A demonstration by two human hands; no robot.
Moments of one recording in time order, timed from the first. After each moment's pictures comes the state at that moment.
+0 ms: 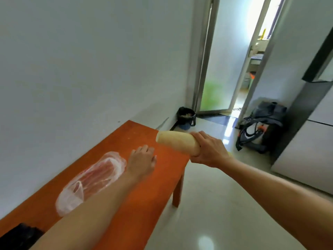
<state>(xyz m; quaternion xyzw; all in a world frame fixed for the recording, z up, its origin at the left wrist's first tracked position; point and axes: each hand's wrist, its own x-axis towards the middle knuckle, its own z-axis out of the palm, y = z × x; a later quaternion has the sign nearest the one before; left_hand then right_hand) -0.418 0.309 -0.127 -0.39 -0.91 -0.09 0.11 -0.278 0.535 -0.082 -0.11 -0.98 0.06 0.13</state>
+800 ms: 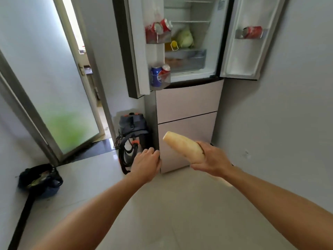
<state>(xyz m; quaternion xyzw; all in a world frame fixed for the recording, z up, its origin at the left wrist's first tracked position) -0.227 0.991 -0.112 -0.78 -0.61 -0.12 0.06 0.039 1.009 -0.095 -0.57 -0.80 0.08 0.17</state>
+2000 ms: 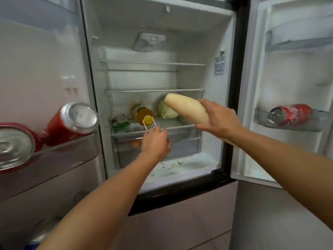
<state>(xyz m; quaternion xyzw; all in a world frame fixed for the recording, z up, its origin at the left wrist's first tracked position) -0.059 1.747 0.134 -0.72 -0.62 -0.23 0.22 0.168 1.751 0.207 -0.54 -0.77 -0.20 0.28</state>
